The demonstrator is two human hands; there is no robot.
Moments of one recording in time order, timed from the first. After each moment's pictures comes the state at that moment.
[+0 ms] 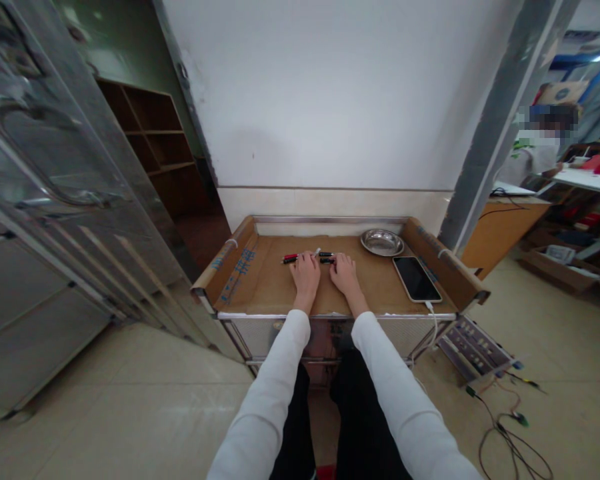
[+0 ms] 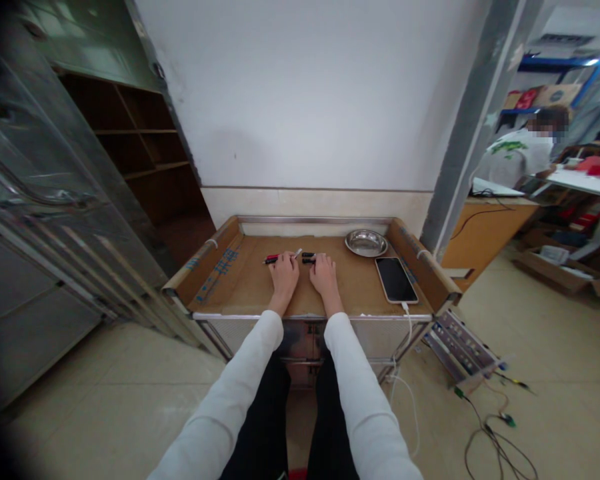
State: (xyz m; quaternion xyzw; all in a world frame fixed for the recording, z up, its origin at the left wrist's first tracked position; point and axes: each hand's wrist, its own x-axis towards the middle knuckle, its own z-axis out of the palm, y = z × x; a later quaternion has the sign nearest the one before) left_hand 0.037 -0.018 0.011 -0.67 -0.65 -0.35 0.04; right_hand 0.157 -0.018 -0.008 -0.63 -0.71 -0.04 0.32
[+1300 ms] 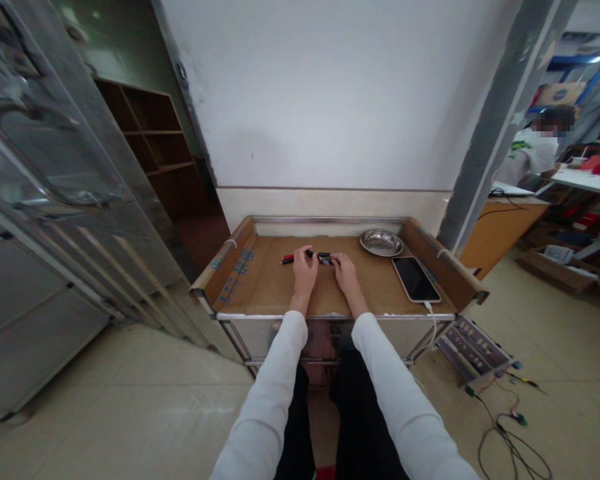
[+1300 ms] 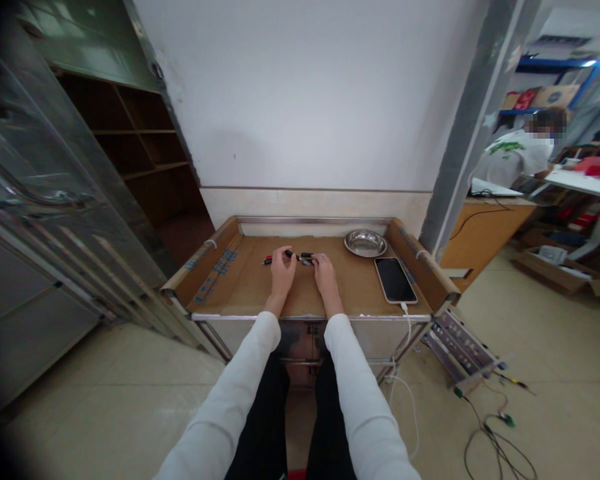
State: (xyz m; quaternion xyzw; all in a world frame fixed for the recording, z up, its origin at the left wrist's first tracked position) left_hand 0.028 -0.003 0.003 -0.64 -0.45 -0.62 -0.10; right_hand 0.165 -0.001 -0.023 -0.51 -0.67 0.07 0.54
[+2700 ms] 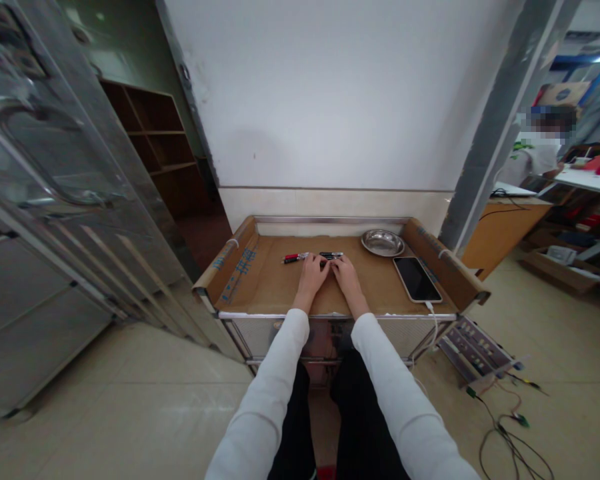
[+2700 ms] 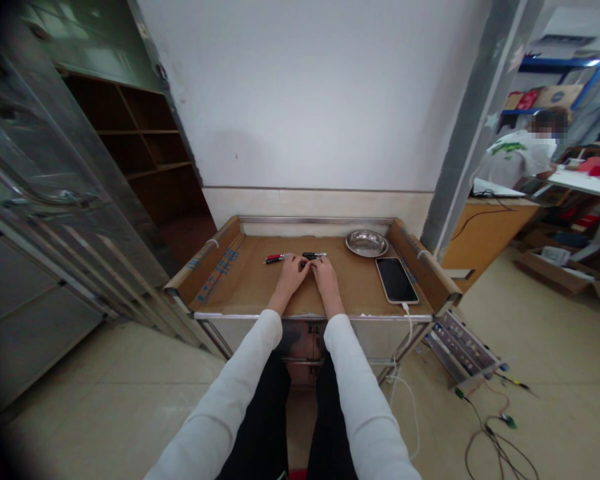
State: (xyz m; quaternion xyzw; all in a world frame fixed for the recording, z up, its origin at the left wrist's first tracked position) left_hand 0.034 -0.003 -0.003 -0.76 -0.48 -0.43 -0.06; right_hand 0.162 -0.008 -0.021 -0.53 -0.70 0.06 0.48
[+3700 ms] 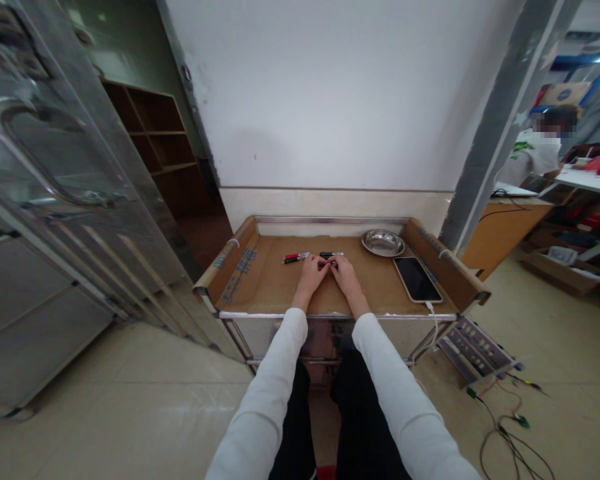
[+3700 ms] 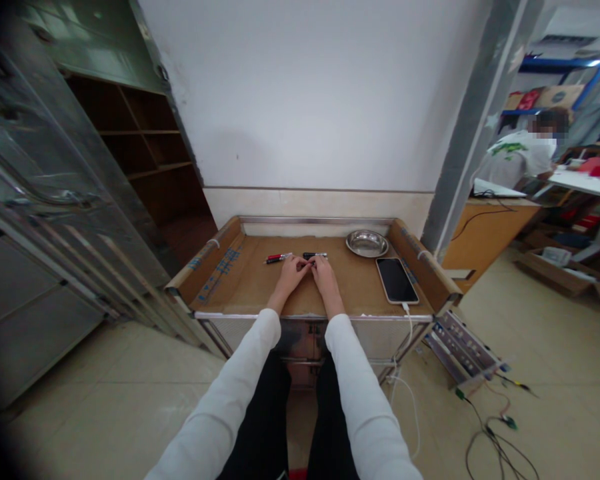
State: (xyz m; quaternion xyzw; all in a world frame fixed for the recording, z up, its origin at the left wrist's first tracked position) left_hand 0.028 0.007 -0.011 -0.76 -0.48 -0.43 -0.13; right_hand 0.163 -0.005 -0.022 -0.49 -0.71 0.08 0.49
